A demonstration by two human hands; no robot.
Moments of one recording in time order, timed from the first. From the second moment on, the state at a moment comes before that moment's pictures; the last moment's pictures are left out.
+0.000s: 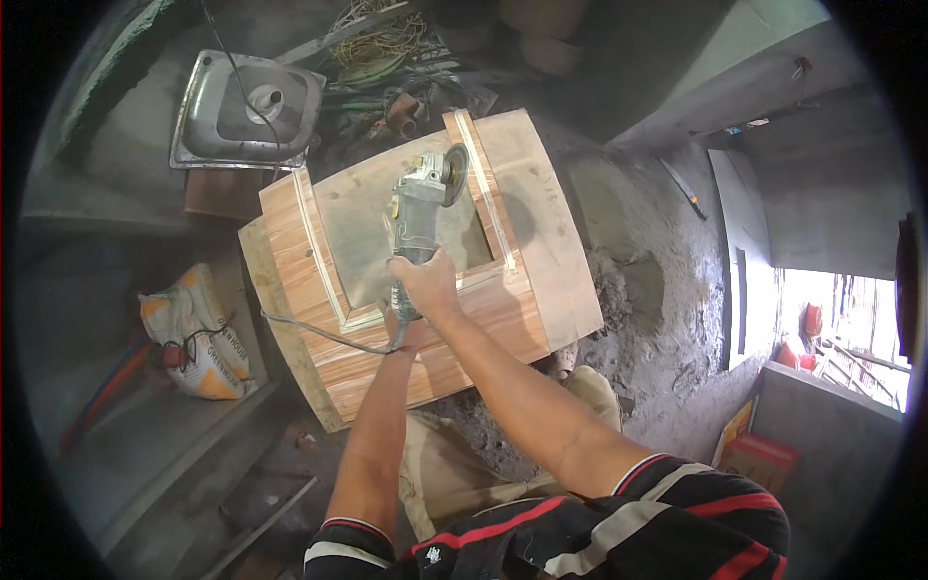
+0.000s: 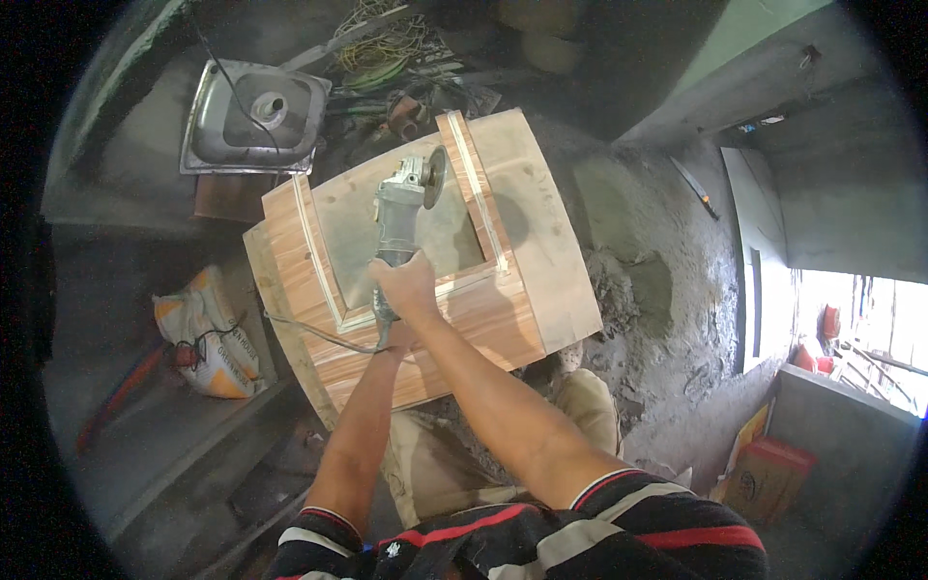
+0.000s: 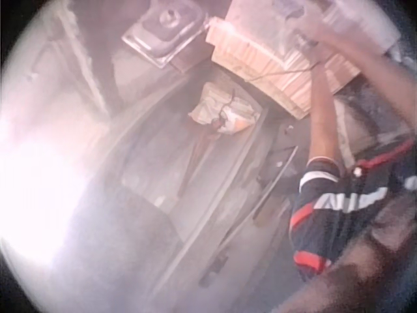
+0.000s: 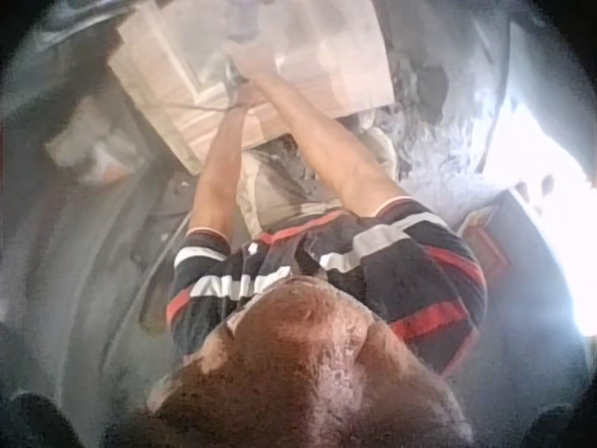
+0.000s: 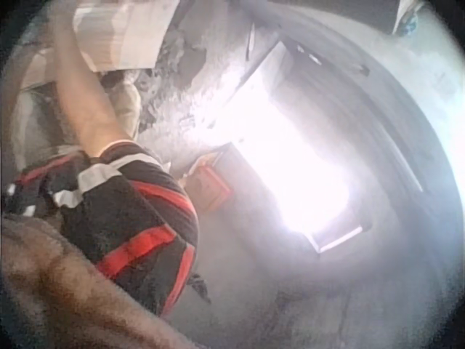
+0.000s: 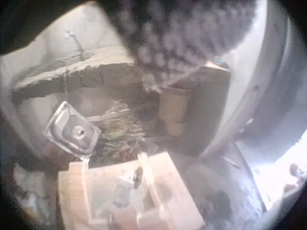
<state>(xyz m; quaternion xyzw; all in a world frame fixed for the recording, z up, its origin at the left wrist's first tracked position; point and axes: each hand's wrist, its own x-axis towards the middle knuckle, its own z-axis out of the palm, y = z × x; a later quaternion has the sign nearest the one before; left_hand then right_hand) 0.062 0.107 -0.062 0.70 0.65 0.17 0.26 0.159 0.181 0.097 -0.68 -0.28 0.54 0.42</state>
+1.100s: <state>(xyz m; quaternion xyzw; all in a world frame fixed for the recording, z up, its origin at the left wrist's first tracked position) -0.105 -0.084 -0.041 -0.34 0.65 0.53 0.43 0.144 0.199 0.100 -0.68 -0.25 0.53 0.44</state>
